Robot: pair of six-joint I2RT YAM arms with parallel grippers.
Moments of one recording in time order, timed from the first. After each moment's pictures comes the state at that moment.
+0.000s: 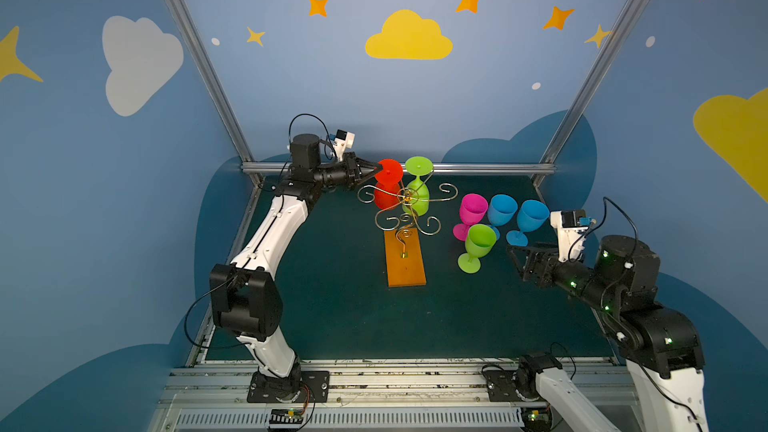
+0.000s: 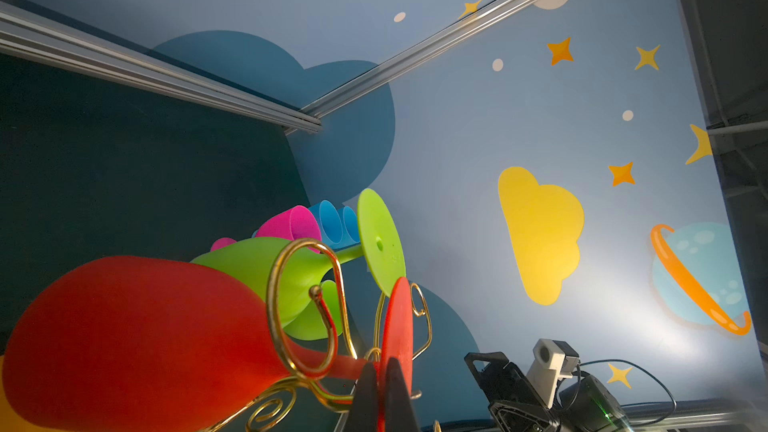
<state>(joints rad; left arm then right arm) -0.15 1.70 1.60 -0.12 1.03 -0.93 0.20 0.72 1.29 -1.05 -0.27 0.21</state>
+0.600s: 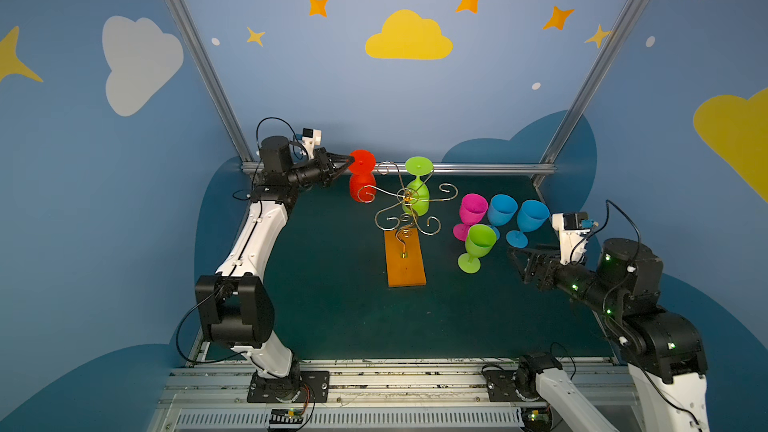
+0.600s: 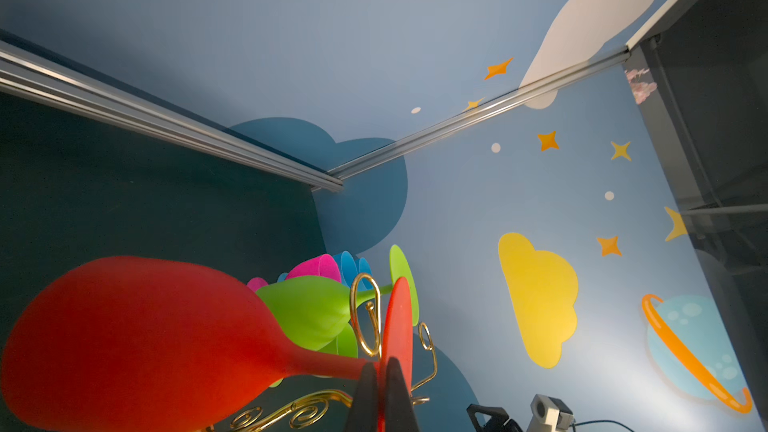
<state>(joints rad) 0.01 1.65 1.54 -0.02 1.00 -1.04 0.20 0.70 1.29 -1.06 -0.26 0.21</state>
